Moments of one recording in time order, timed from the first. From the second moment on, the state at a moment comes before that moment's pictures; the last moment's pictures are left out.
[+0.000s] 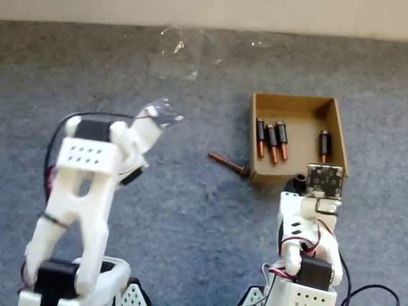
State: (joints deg) left arm 3.3 -18.5 20.8 90.3 -37.8; right arm 8.7 -104.6 86.6 56.7 9.4
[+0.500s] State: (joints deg) left arm 20.3 14.2 -11.6 99.6 -47.5; right arm 19.8 -104.5 89.0 55.0 5.3
